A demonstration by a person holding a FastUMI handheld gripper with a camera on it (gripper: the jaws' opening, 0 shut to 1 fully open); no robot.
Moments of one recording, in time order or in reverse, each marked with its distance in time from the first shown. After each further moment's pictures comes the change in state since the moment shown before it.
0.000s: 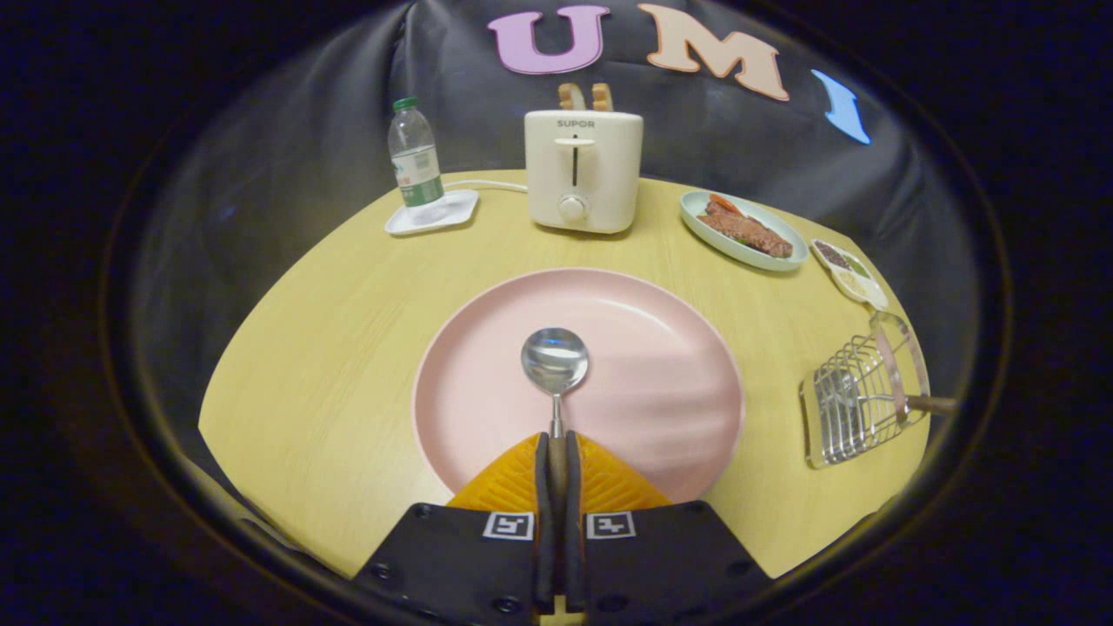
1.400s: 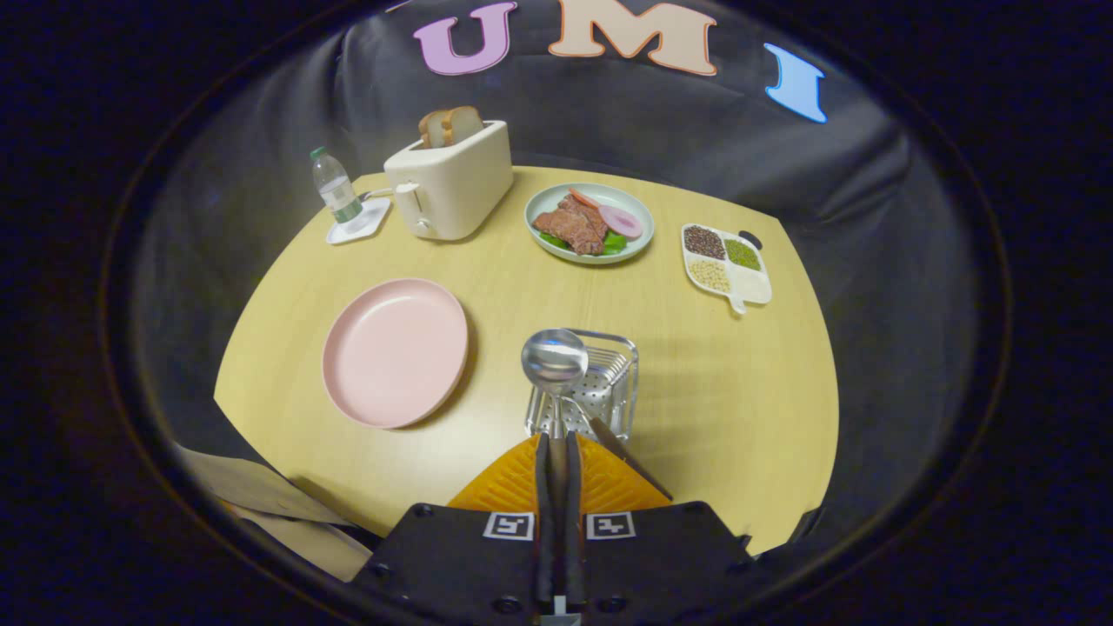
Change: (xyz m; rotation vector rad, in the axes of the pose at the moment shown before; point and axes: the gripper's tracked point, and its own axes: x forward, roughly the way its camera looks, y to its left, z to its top) arm -0.115 -0.230 0.017 0.029 0.191 -0.045
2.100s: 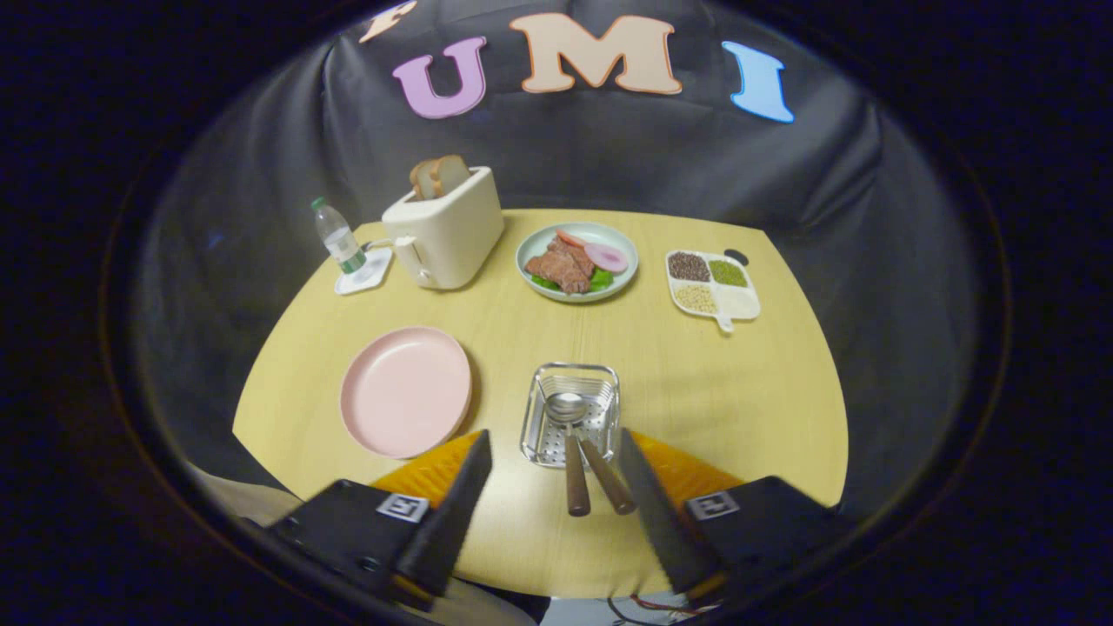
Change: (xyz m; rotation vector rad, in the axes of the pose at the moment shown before) arm -0.035 0.003 0.035 0.118 -0.224 0.058
